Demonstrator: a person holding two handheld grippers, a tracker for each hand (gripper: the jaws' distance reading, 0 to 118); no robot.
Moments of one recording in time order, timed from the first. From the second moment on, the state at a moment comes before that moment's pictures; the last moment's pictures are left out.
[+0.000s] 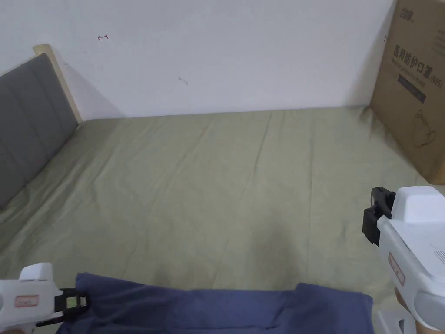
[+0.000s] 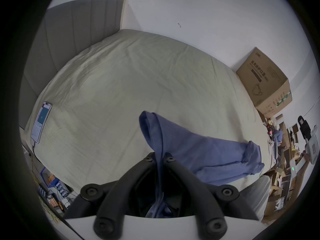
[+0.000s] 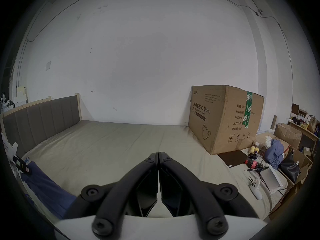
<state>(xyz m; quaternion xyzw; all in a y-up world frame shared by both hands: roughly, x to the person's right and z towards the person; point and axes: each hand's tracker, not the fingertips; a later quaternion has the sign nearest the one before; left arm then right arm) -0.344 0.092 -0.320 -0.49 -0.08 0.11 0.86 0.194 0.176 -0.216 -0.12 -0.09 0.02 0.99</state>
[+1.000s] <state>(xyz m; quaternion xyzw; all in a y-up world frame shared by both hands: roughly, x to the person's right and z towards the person) -0.084 0.033 -0.327 -0.52 -0.23 0.06 0.82 0.246 0.176 -0.176 -0.12 -0.13 0.02 0.98</state>
